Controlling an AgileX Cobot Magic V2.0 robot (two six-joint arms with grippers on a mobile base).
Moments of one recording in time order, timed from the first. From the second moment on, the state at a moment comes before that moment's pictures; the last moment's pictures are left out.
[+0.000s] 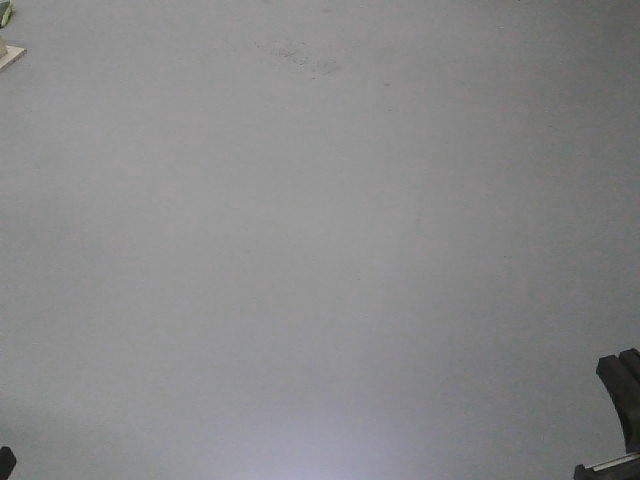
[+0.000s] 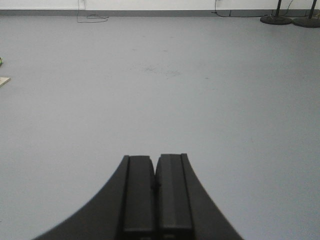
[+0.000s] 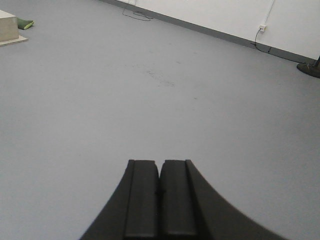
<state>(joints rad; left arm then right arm) -0.14 -0.01 0.03 0.13 0.32 -0.14 0.16 -0.01 0.03 0.08 0.30 -0.26</state>
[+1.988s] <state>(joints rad) -0.14 -0.01 0.03 0.13 0.32 -0.14 0.16 -0.01 0.03 0.08 0.30 -0.26</state>
